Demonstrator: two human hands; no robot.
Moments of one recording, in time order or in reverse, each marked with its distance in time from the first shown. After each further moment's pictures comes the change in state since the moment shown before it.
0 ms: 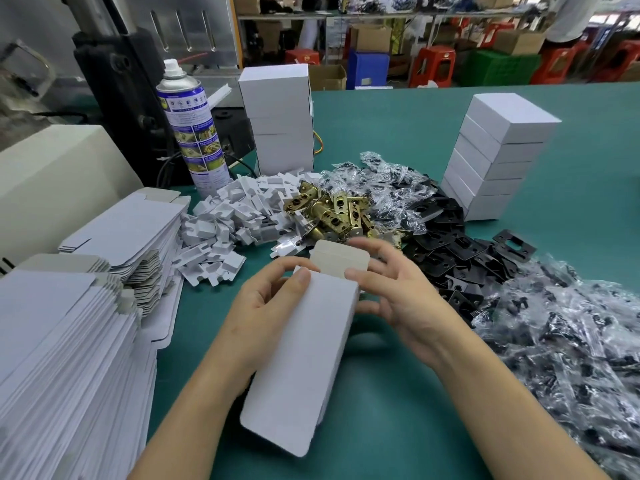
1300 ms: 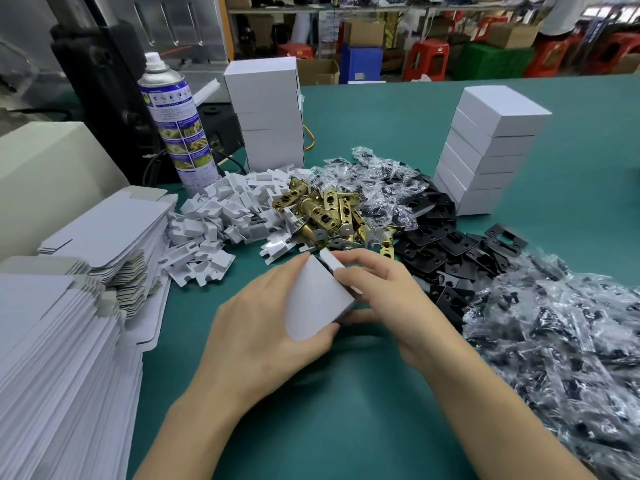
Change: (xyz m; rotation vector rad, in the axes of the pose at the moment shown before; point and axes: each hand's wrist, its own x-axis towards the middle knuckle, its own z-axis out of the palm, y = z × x) left_hand -0.014 0.007 0.011 0.974 0.089 0.291; right_hand -0.005 -0.004 0.011 -0.205 0.160 0.107
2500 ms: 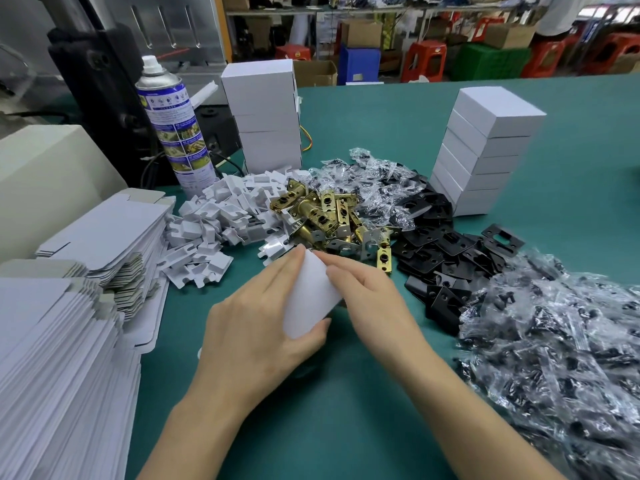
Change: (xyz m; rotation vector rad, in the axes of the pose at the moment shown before) left_hand 0.000 0.007 0.000 0.102 0.111 0.028; right_hand -0.004 0.006 0.017 -0.239 0.046 -0.167
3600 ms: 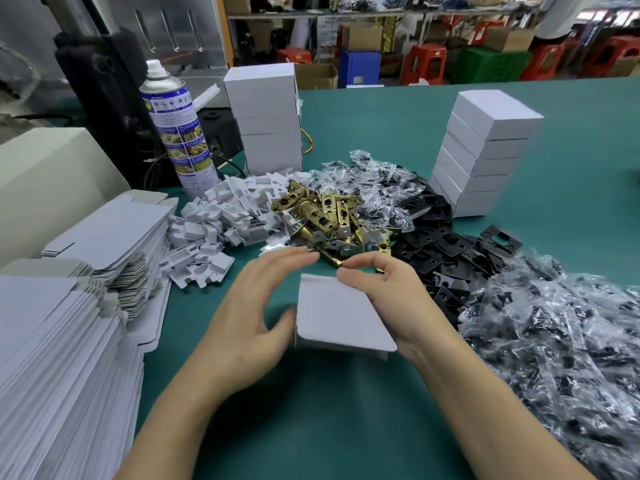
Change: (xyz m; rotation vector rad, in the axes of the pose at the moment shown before) left_hand 0.007 -0.018 -0.009 -0.506 -0.129 0.076; right_hand 0.009 0.002 -0.024 0.337 0.078 0.266
